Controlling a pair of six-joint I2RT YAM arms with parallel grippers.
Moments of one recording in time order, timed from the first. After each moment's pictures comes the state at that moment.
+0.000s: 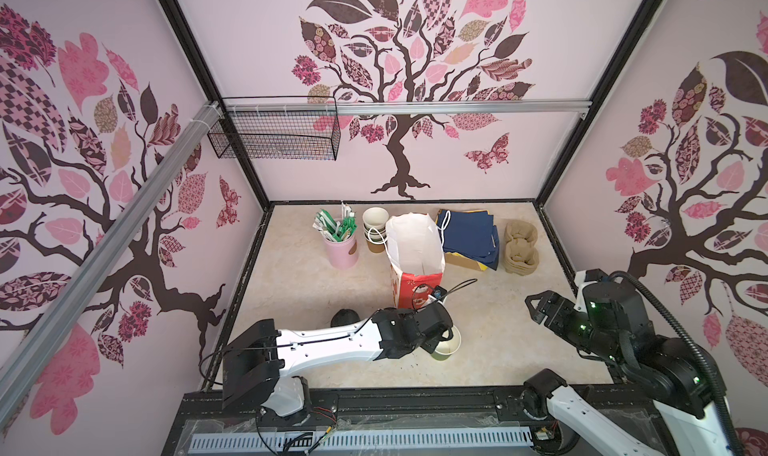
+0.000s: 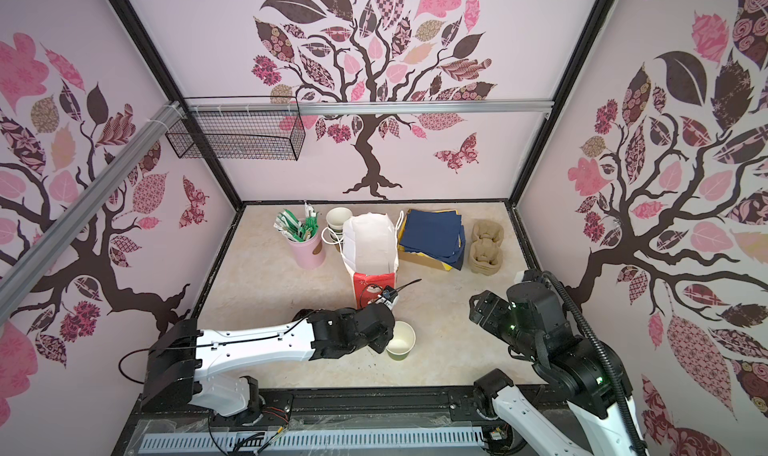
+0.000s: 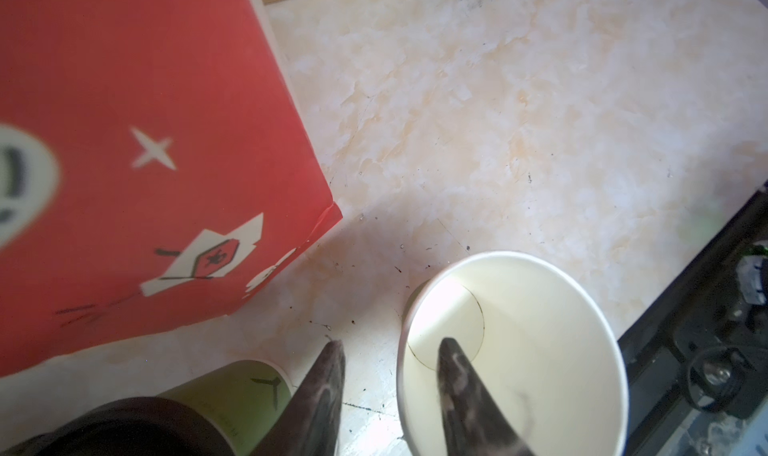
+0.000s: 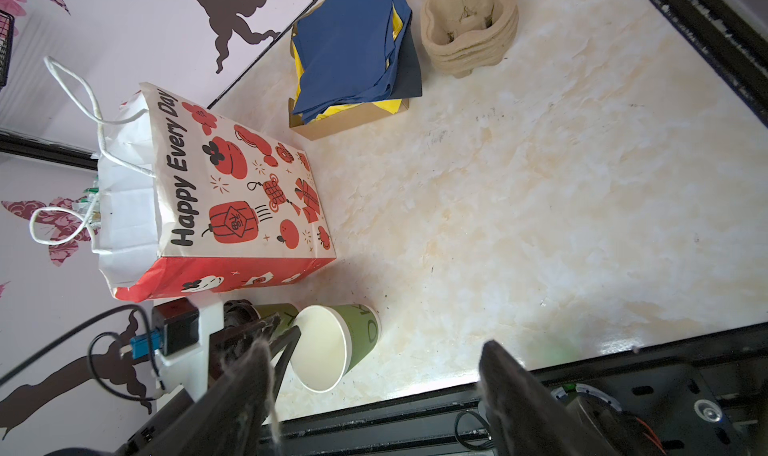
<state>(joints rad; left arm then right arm) -1.24 1.47 1.05 -0.48 -0.33 -0.48 0.44 0.63 1.26 -1.39 0.16 0.90</state>
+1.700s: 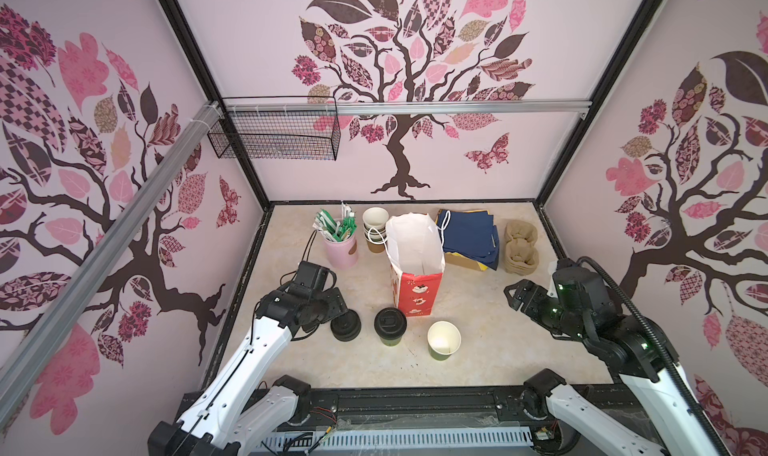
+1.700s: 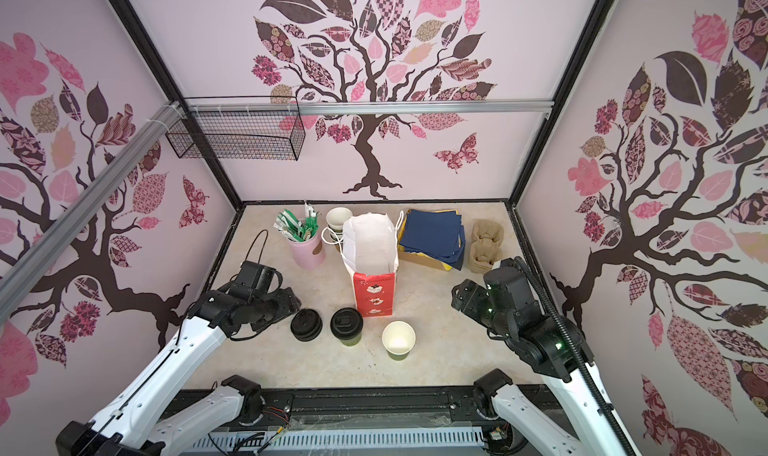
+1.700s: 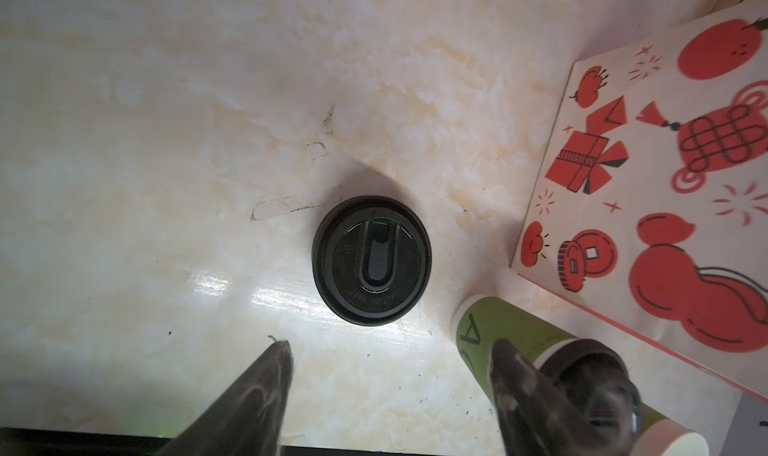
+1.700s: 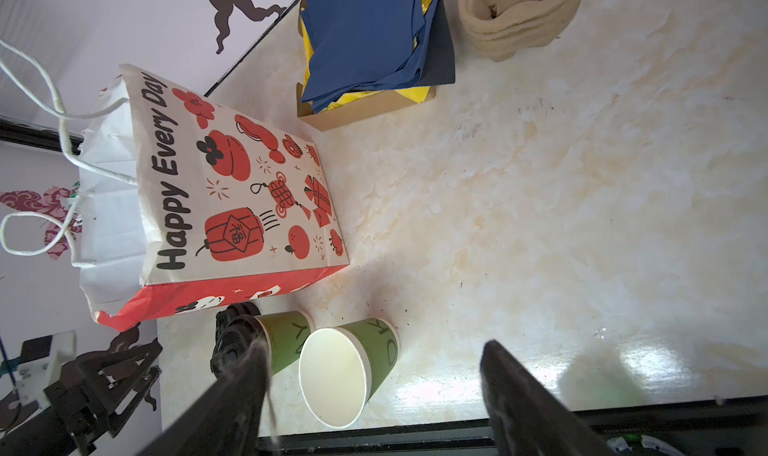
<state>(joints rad) -0.33 1.00 0.84 -0.97 0.05 -0.73 0.44 0.70 1.12 -1.19 0.10 0.90</state>
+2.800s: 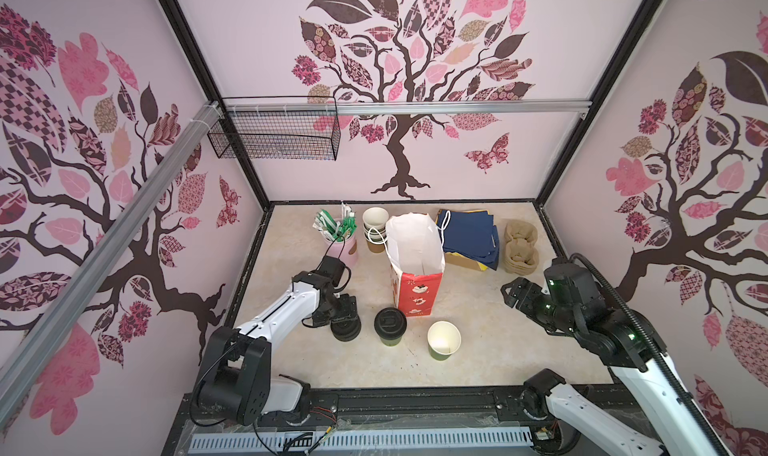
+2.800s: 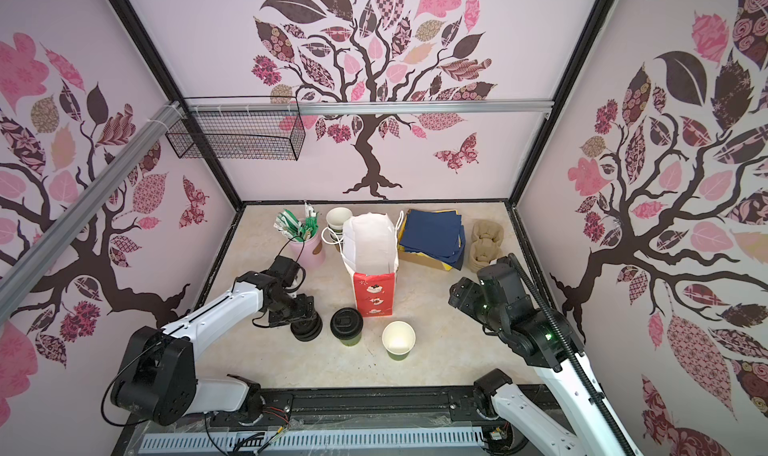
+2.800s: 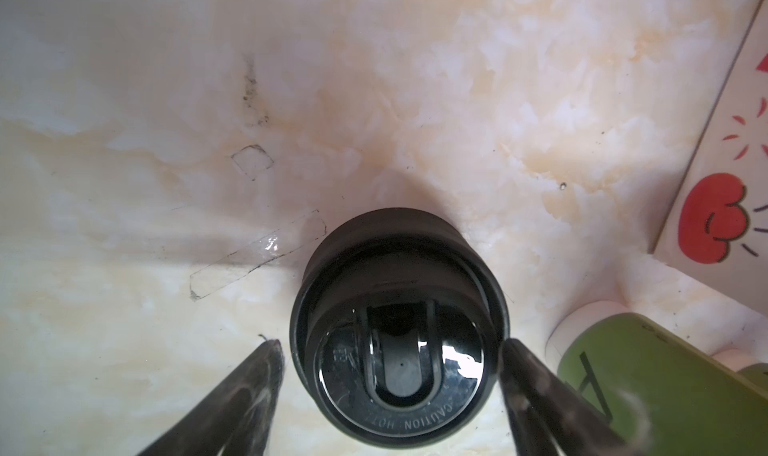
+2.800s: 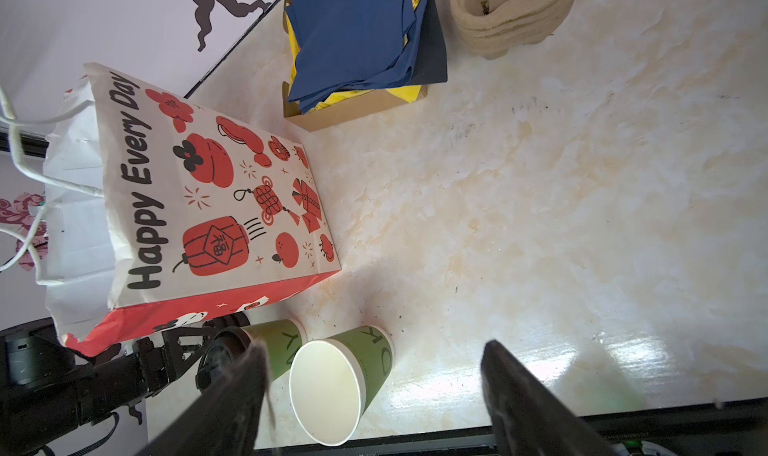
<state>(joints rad) -0.32 1.38 0.83 -0.86 0.11 -0.44 0.44 0.74 1.10 -1.17 0.12 0.91</state>
